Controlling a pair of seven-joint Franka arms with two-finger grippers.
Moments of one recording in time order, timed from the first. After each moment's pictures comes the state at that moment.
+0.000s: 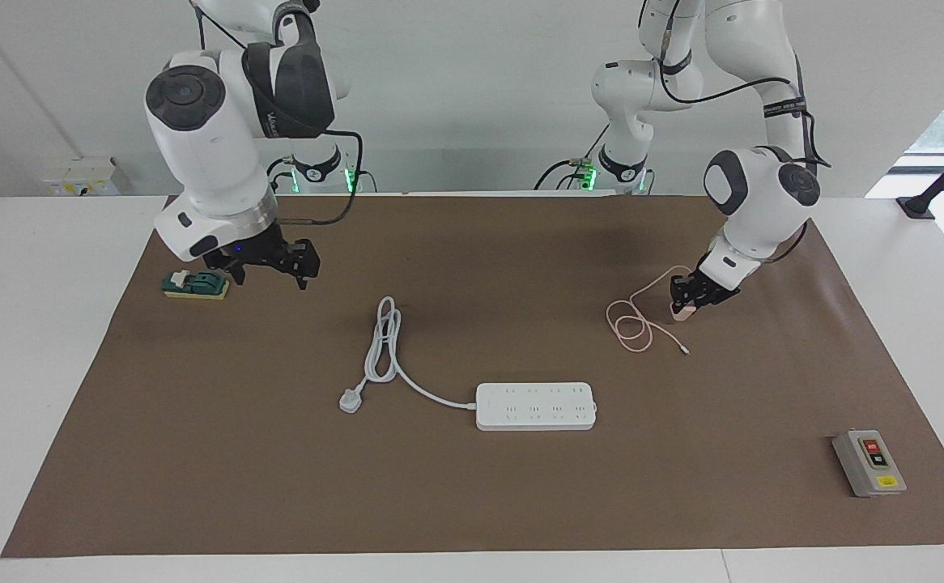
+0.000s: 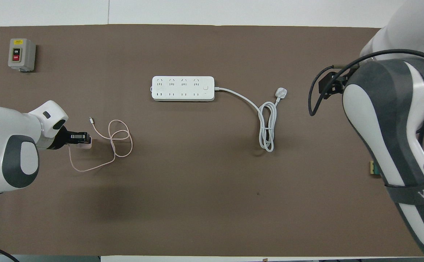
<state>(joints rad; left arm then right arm) -0.14 0.04 0.11 -2.28 -0.19 2.30 0.16 0.27 0.22 -0.16 -1.43 -0.03 1.55 0.18</state>
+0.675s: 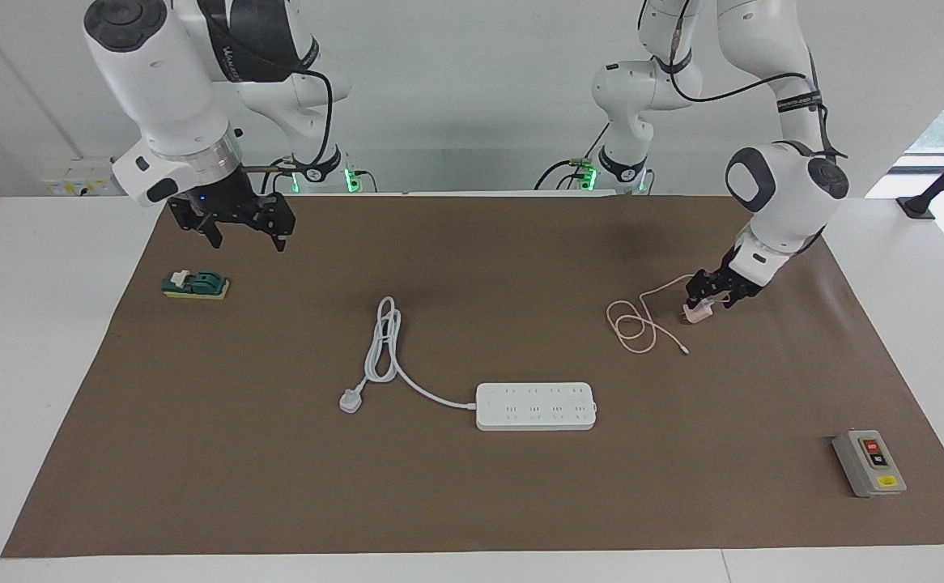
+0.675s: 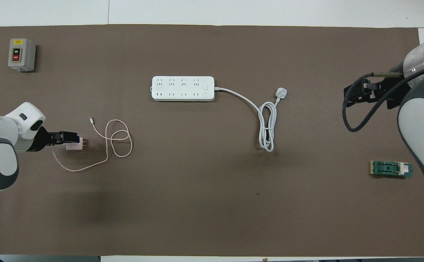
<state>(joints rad) -0.05 0.03 0.13 -2.28 -0.19 2.30 0.19 0.22 0.10 -0.15 -1.49 0.03 1.53 0.16</state>
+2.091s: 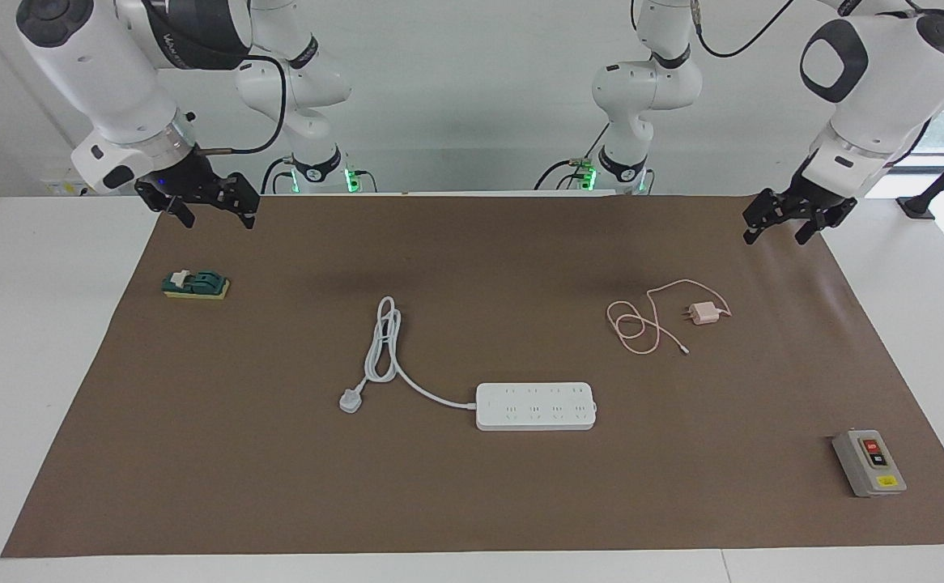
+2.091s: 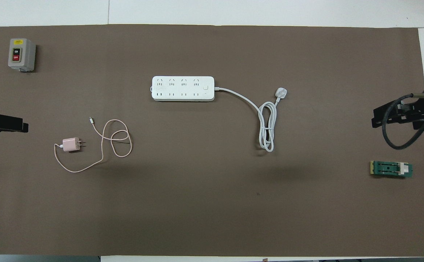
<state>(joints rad) -0.03 -0.13 0.09 -1.86 -0.04 1.74 0.10 0.13 0.01 -0.15 -1.61 0.02 1.48 0.05</state>
